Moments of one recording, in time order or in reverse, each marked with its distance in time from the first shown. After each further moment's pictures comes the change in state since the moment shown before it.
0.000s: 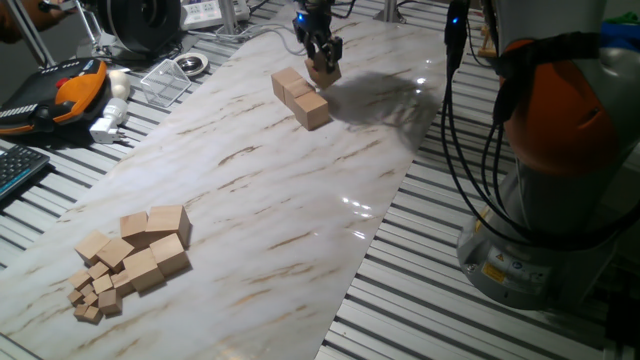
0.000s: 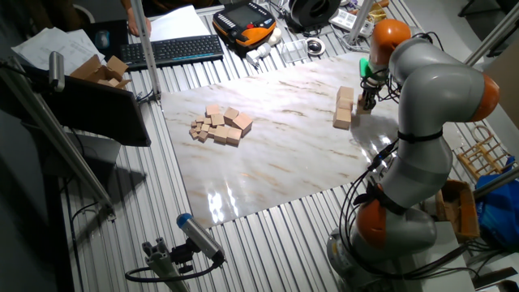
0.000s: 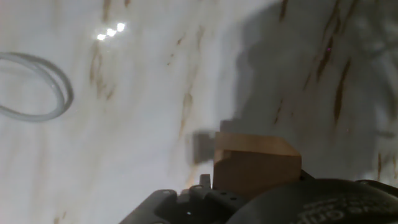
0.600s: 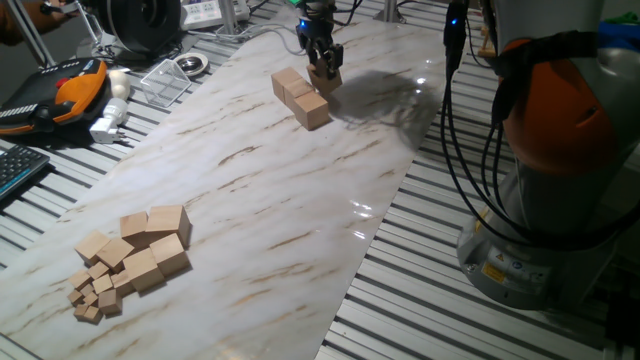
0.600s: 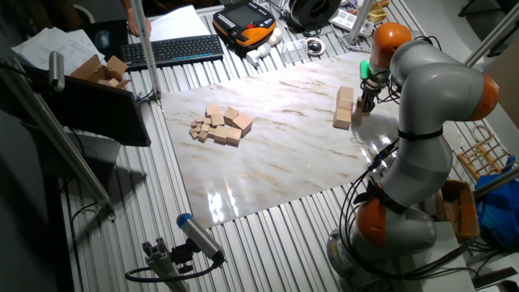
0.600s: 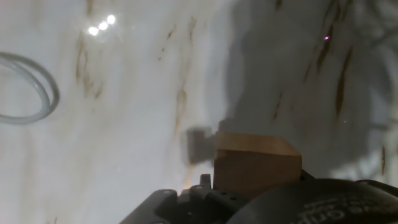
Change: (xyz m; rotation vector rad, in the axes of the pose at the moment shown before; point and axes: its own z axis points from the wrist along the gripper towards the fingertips) arm 0.002 0.000 0.008 0.021 0.033 0.014
